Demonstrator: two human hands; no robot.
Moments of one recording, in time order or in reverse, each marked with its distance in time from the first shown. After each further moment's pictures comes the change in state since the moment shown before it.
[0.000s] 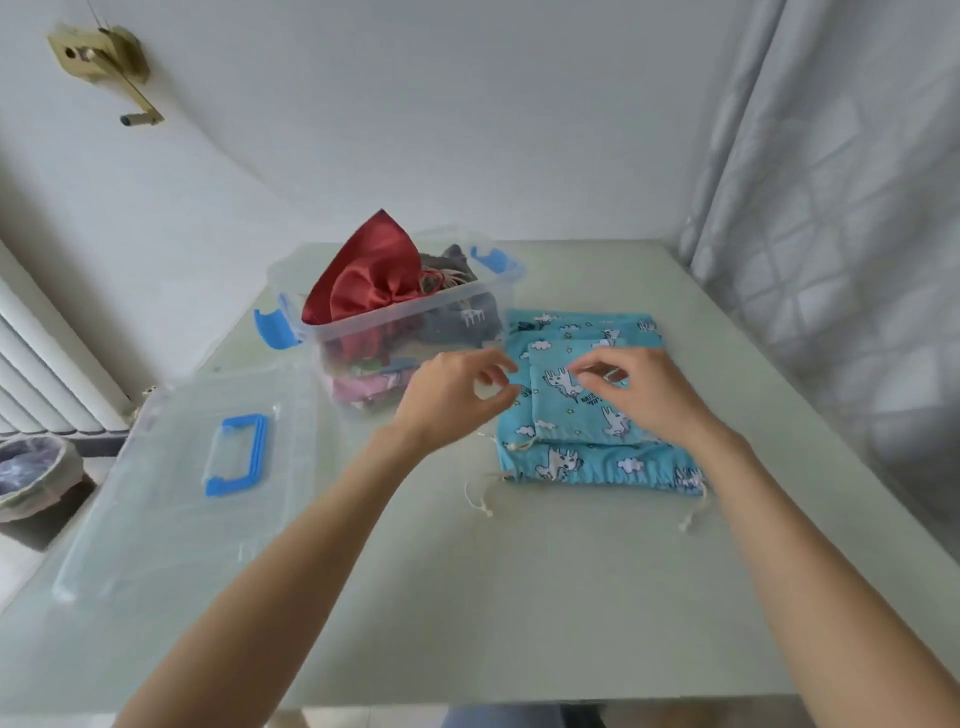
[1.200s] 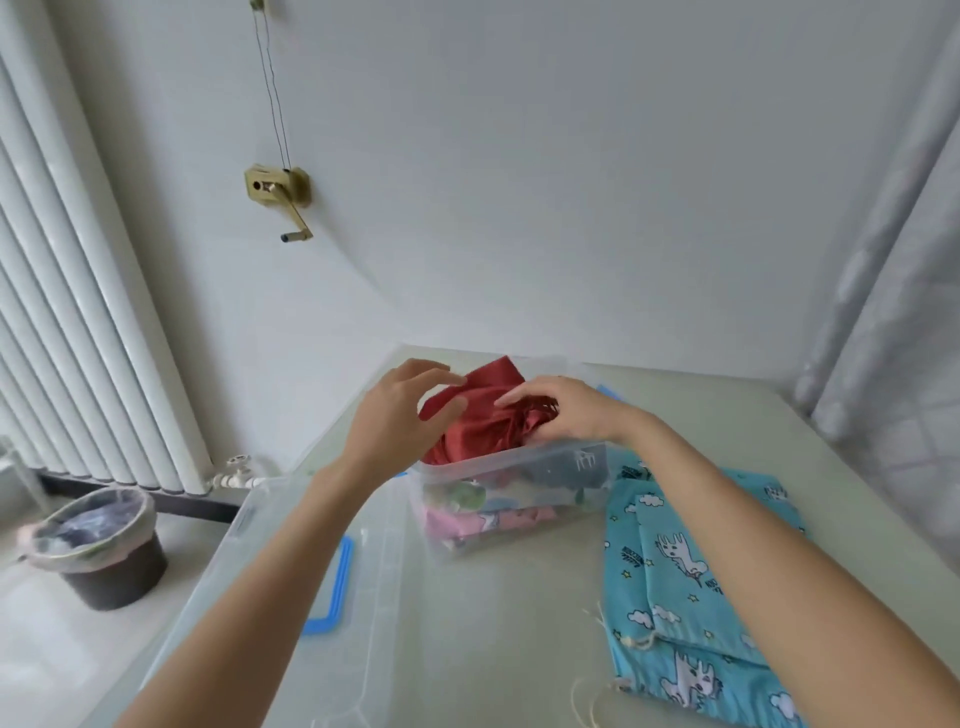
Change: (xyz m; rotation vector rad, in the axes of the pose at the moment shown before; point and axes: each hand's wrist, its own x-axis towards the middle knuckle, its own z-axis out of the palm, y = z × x) left_hand 0.025 -0.099 -0.132 0.151 0.321 -0.201; right_hand 0.199 -0.092 0.054 0.006 -0.462 -0.274
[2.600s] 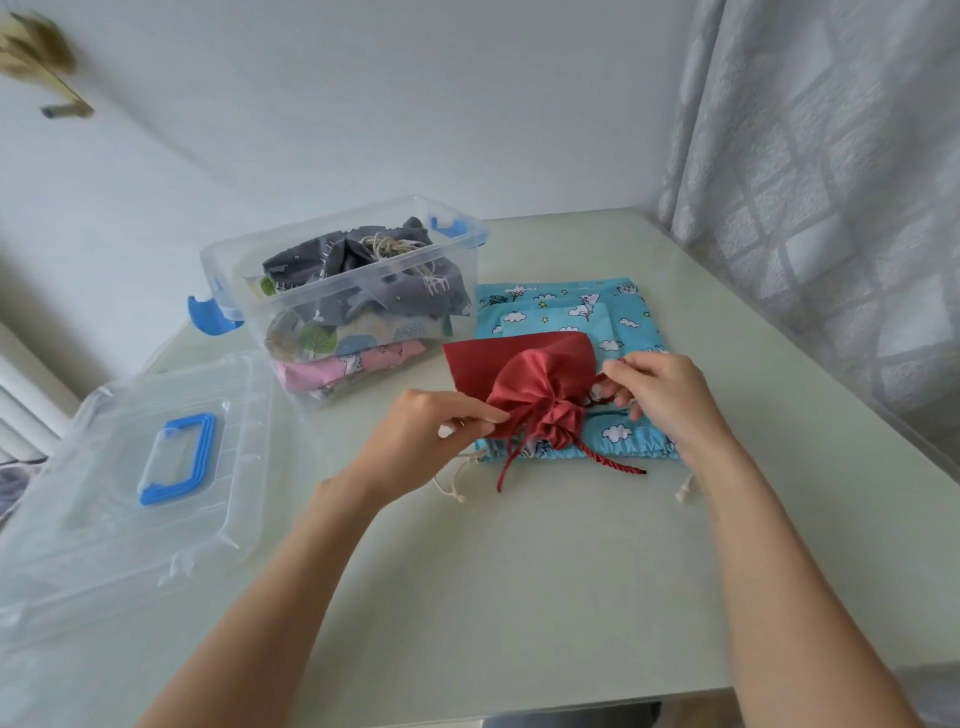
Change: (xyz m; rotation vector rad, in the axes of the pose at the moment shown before) left_hand -0.136 0.099 0.114 -0.300 -0.469 0.302; right_hand -0.254 0.052 0.086 0.517 0.780 0.599
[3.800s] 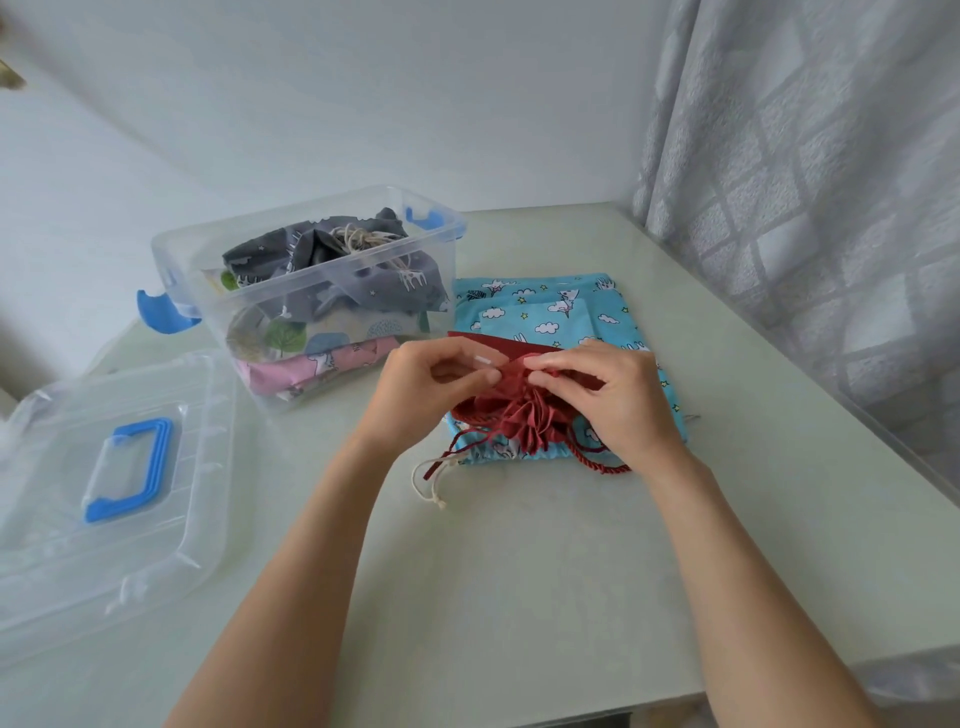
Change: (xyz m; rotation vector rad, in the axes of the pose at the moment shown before) left_hand 0.039 0.011 0.004 -0.486 0.137 -0.131; right_hand -0.004 -0.001 0.022 -0.188 0.085 -0.797
